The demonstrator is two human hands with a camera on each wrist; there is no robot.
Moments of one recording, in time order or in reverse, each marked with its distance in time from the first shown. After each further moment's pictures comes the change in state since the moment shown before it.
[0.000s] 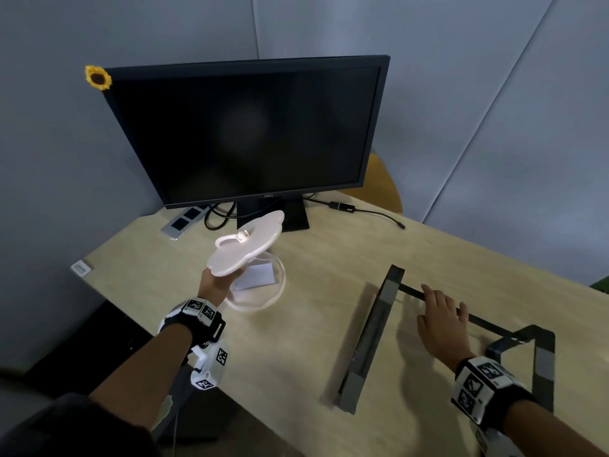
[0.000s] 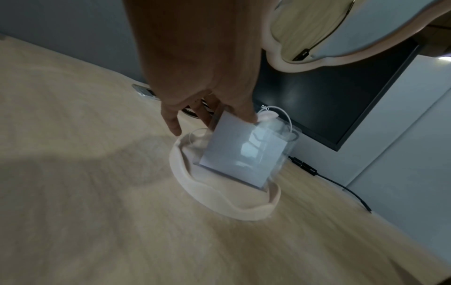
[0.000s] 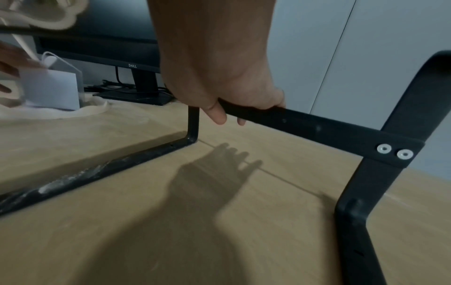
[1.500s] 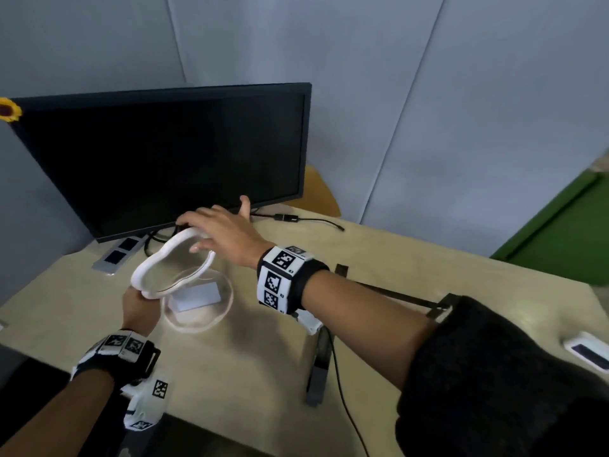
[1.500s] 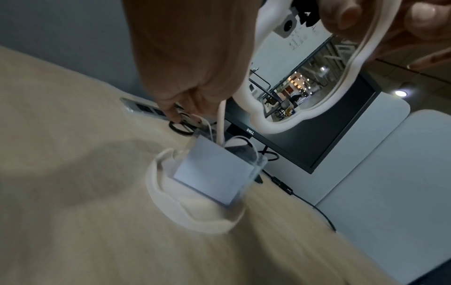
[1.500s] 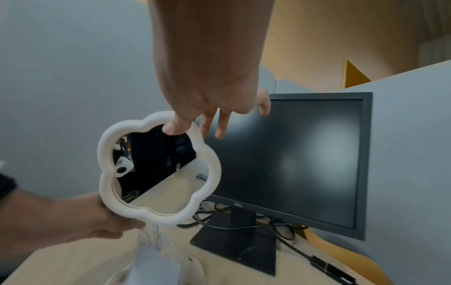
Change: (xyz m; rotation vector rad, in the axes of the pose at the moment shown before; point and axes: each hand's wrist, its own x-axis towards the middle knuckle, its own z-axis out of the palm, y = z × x) left_hand -0.015 0.039 -0.030 0.203 0.172 0.135; right_hand 0.031 -0.268 -0.154 0.295 0.151 -0.819
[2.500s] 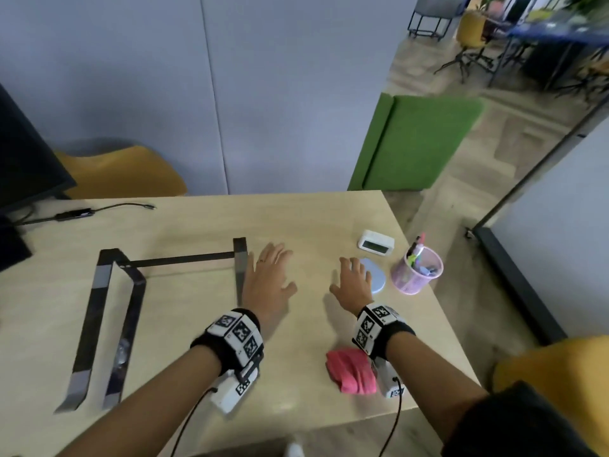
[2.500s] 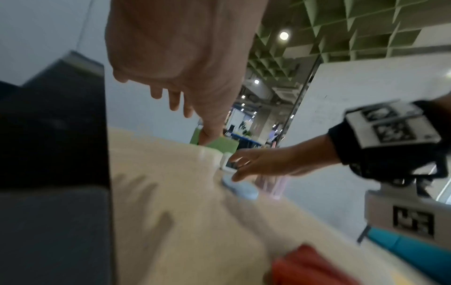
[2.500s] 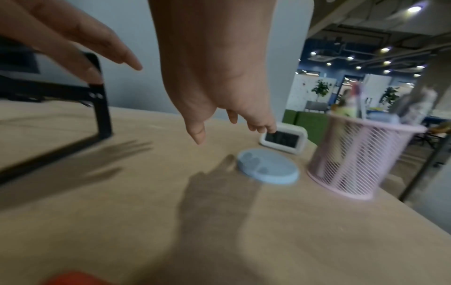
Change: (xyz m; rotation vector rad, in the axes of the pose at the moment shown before) left_hand -0.388 0.215 0.322 0.504 -0.854 0.994; right_hand -0.550 0.239 -0.046 -0.112 0.043 1.362
